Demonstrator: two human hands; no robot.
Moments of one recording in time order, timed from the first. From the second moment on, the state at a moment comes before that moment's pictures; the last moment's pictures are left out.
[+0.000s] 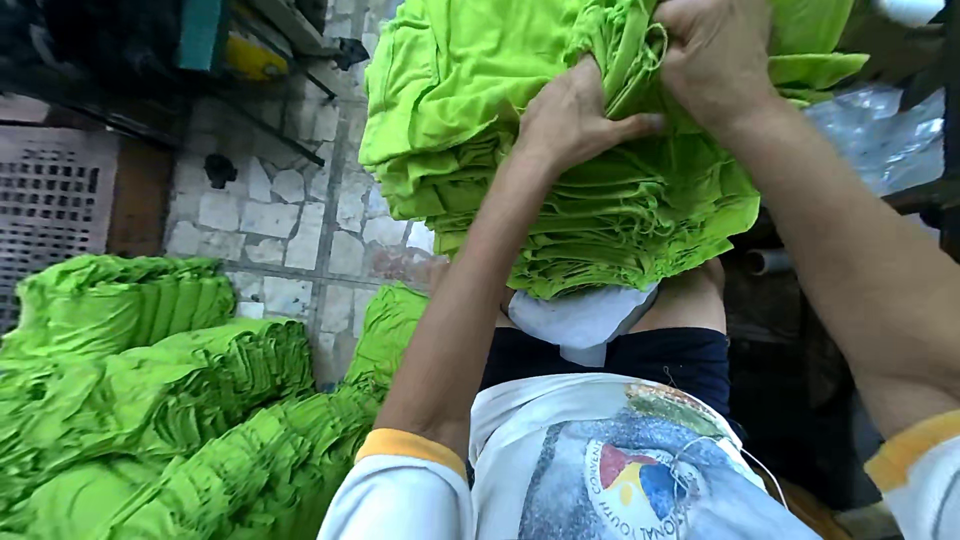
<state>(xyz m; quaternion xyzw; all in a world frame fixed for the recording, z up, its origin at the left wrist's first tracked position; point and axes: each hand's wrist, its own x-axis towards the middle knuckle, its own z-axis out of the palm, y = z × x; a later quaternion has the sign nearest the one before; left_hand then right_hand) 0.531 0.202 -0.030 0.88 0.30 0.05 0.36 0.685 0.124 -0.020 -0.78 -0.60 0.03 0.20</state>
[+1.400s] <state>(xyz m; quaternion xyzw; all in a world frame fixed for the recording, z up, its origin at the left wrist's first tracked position) 0.535 0.210 -0.040 0.87 0.31 0.05 0.37 0.674 0.124 -0.022 -0.77 -0.58 0.03 0.25</state>
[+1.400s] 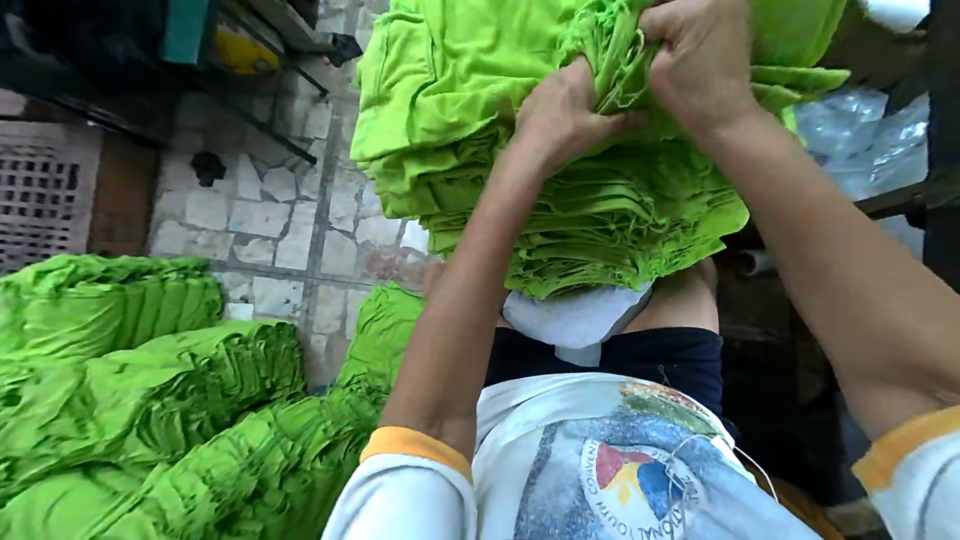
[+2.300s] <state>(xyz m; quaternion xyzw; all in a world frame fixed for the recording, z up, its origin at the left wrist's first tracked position) 0.548 0.235 -0.033 0.84 0.33 0.01 0.43 0.648 0.063 -0.036 -0.67 -0.69 -0.15 0.23</state>
